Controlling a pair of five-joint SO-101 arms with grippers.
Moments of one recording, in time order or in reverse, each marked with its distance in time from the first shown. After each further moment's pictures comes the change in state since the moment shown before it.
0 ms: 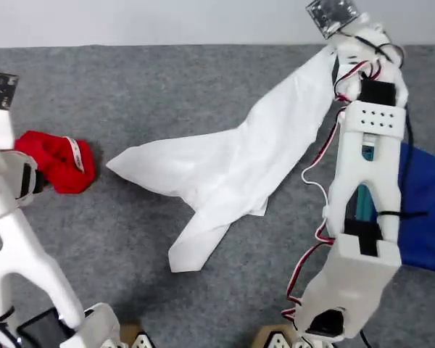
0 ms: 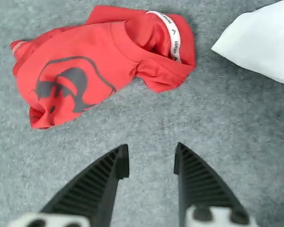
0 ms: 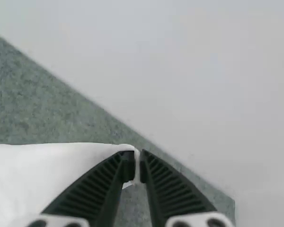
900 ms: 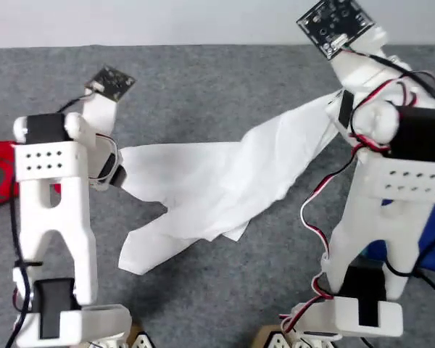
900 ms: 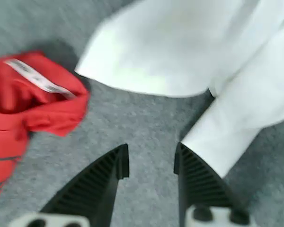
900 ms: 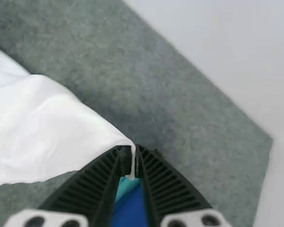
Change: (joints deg) left arm 25.5 12.0 2.1 -0.1 1.8; right arm -4.2 -24.1 -16.3 63.3 -2.5
